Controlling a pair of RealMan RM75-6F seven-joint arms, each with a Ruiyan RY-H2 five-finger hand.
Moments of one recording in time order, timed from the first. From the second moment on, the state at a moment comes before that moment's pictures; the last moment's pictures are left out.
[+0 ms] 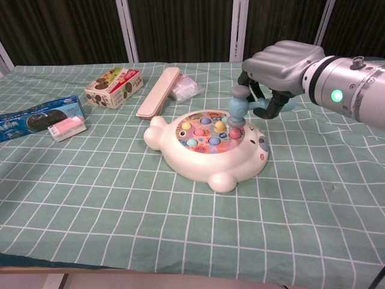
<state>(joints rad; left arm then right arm) -0.11 -1.11 0.03 -1.53 1.66 1.53 -0.01 0.86 -1.53 0.19 -1.72 -0.81 1.16 -1.12</state>
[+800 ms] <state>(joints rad) -0.10 -1.11 0.03 -1.53 1.67 1.53 -0.02 0.89 -1.57 0.18 -1.67 -0.78 1.21 -1.08</state>
